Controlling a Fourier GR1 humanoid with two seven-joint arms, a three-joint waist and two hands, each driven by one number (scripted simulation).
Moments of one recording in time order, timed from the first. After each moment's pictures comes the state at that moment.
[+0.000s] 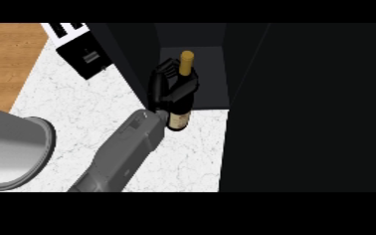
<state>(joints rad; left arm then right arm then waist) -0.74 0.01 -0.44 -0.69 0.62 0.58 -0.52 0.08 -0.14 -0.23 -2.33 -0.47 0.35 0.34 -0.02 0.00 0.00</state>
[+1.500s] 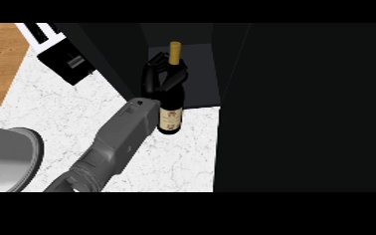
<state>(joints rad) -0.95 0.01 -0.47 -0.25 0.78 0.51 -0.66 0.03 -0.14 -0.22 -2.30 -0.50 0.39 0.31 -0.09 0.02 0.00</state>
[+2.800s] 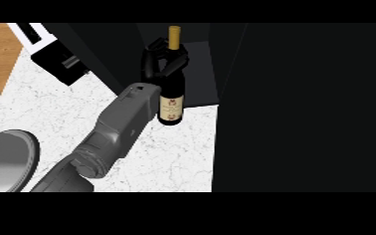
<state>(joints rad) -1.11 0.00 -0.43 -0.07 0.80 0.49 -0.67 0.04 -0.13 -0.21 -2.30 -0.50 0.40 0.31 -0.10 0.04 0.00</state>
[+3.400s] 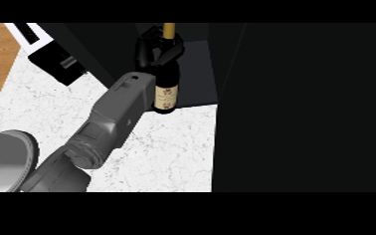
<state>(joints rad) -1.19 0.03 -0.42 -0.01 0.78 0.53 -0.67 0.04 -0.14 -0.21 -2.30 -0.51 0.40 0.32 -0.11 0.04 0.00</state>
